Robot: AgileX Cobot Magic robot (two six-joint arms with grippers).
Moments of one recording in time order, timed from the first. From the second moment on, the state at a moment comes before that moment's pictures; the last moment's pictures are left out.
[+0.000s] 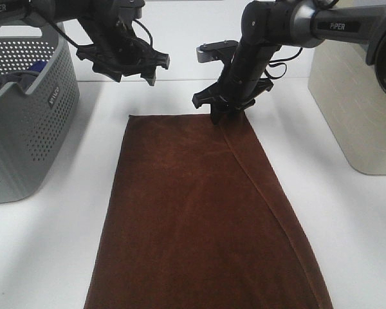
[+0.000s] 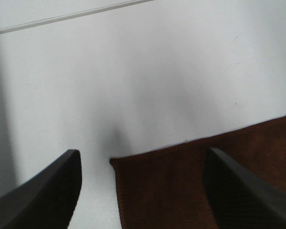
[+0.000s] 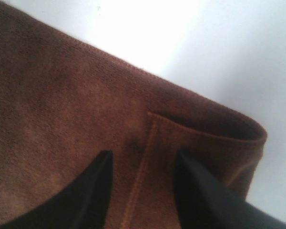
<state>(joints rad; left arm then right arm) -0.37 2.42 -2.13 0.09 0.78 -0.25 0.41 2.46 -2.01 0.08 0.82 -0.14</state>
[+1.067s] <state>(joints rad) -0.37 2.42 -2.13 0.09 0.78 -0.25 0.41 2.49 -2.01 0.01 0.82 -0.12</state>
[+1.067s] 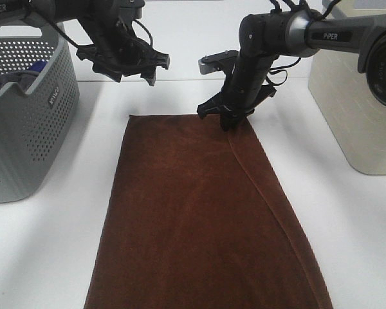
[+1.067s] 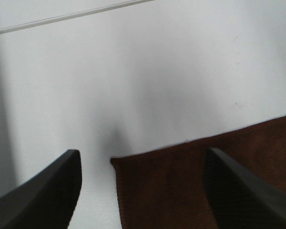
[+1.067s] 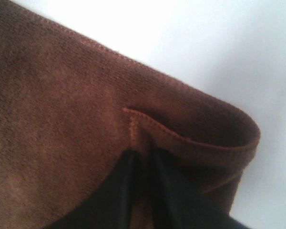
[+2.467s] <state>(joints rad) -0.37 2.52 -2.13 0.09 0.75 -0.25 0.41 2.39 -2.01 -0.08 0.90 -0.09</state>
